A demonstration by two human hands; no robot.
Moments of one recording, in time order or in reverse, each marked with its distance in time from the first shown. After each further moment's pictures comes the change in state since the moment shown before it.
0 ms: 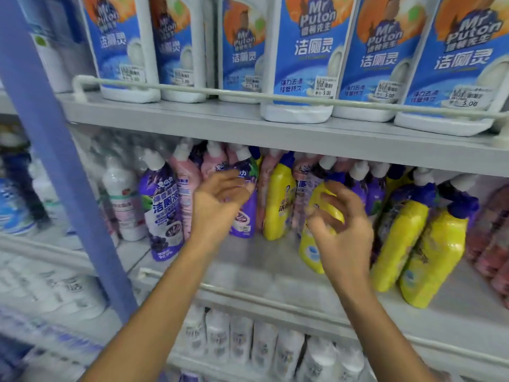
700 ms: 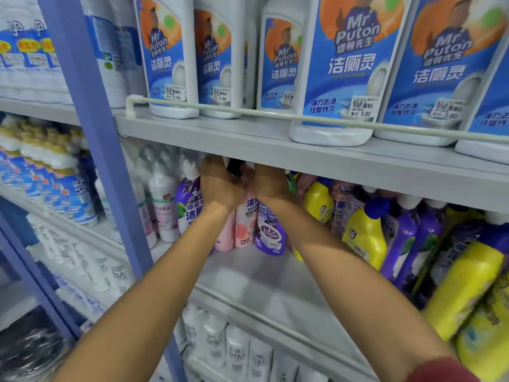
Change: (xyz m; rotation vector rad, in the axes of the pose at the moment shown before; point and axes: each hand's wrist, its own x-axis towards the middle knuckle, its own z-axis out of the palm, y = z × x) left_hand 0.083 0.013 -0.024 0.679 0.307 0.109; right_hand 0.116 0.019 0.209 -0.415 -0.587 -0.107
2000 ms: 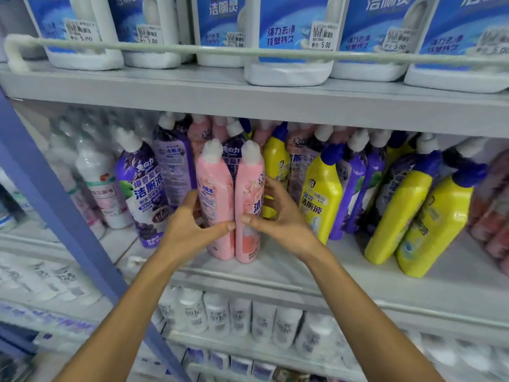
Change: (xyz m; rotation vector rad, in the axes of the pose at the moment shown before) left_hand -0.094 -0.097 0.001 -0.344 -0.643 -0.046; right_hand -0.179 0.065 -0.044 0.588 -0.097 0.239
